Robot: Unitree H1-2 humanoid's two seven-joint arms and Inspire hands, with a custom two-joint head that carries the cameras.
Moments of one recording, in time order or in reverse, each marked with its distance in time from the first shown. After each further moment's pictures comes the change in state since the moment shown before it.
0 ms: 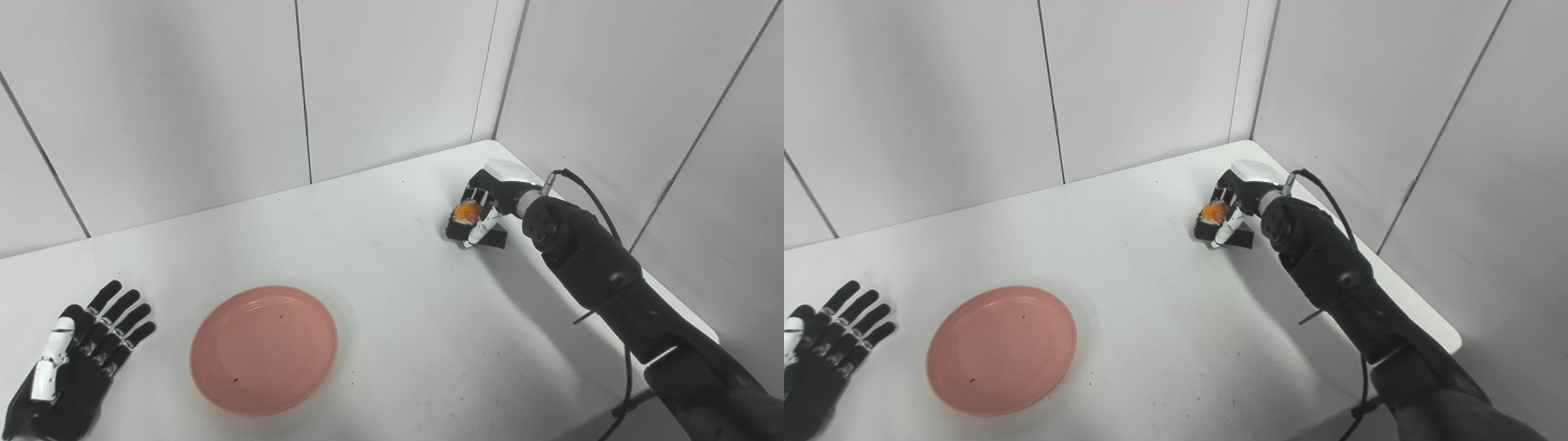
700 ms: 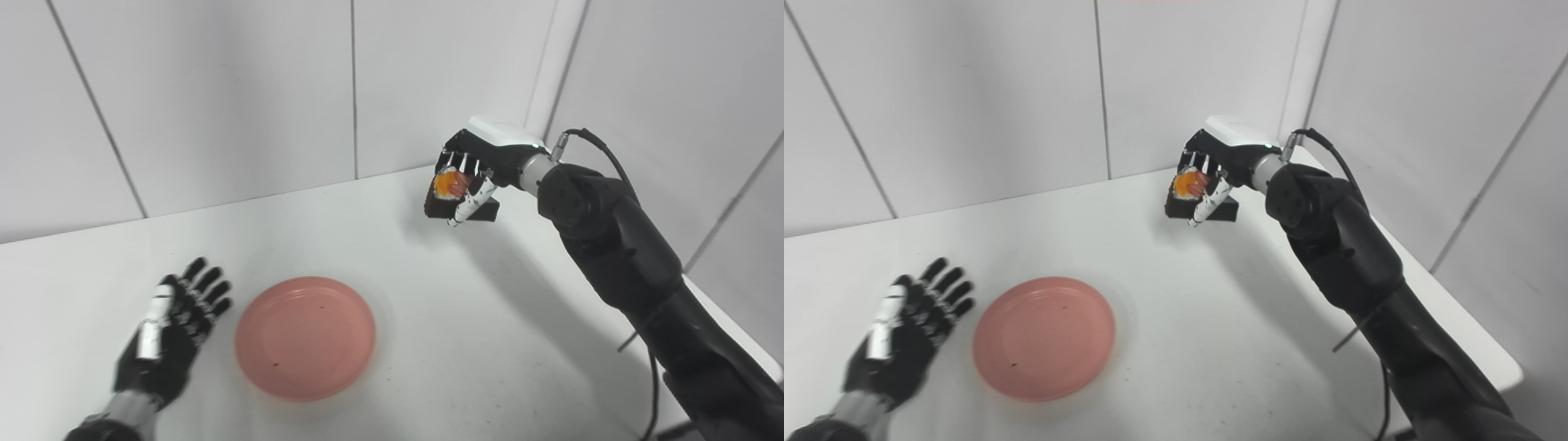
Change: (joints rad) left arm 0.020 -0.119 -0.082 -0.077 0.092 0.020 0.122; right arm -0.119 0.097 0.031 -0.371 -0.068 0.045 0.272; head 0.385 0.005
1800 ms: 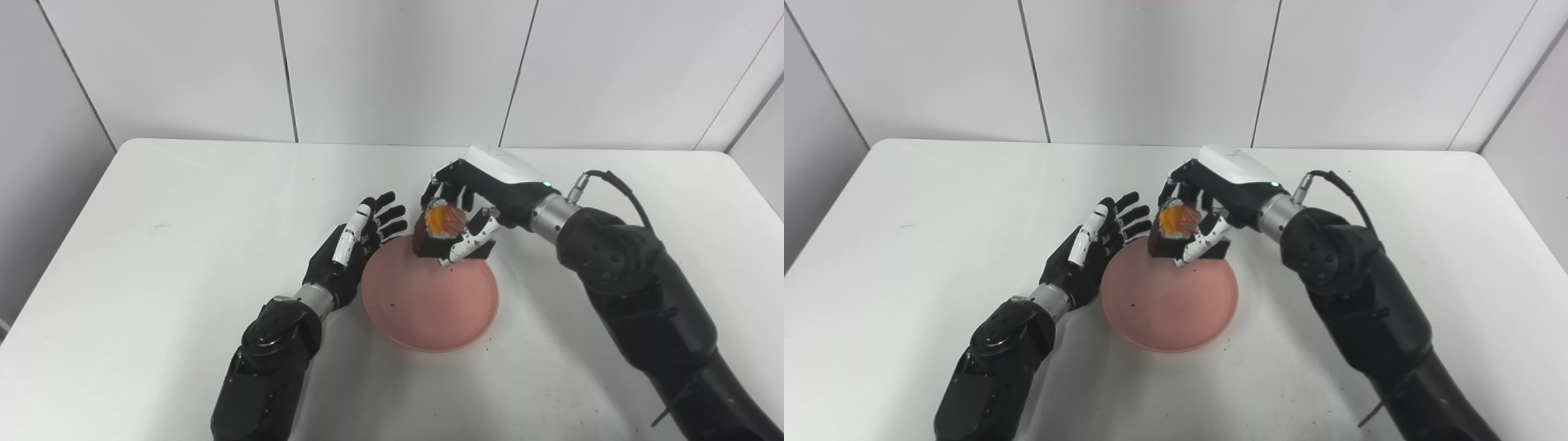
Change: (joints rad) left arm -0.026 -0.124 -0.062 -0.003 0.128 0.026 0.103; right arm 0.005 0.266 0.224 0.004 0.079 -0.148 -0.043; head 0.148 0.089
